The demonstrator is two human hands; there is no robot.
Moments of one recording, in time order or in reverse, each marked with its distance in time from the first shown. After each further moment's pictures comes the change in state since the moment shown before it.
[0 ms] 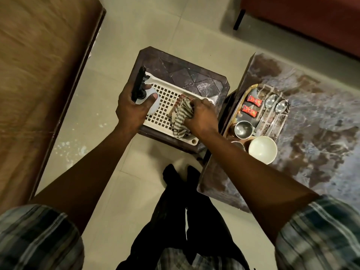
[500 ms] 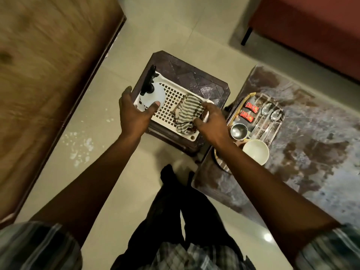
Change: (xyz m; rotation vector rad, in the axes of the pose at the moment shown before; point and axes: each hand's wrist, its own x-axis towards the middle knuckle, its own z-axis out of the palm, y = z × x) left_hand -0.062 0.013 -0.011 -0.053 0.142 -0.302; right_hand -0.054 0.019 -0.048 0.317 -0.053 -0.040
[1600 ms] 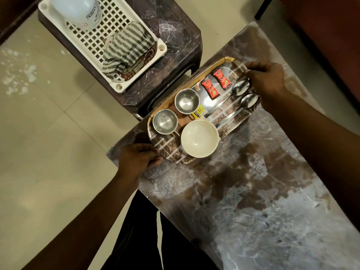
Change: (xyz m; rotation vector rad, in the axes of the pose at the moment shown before) left_hand -0.227 -0.101 0.277 -0.511 -0.009 -0.786; right_hand 0.165 0.229 -0.183 0.165 0.013 0.087
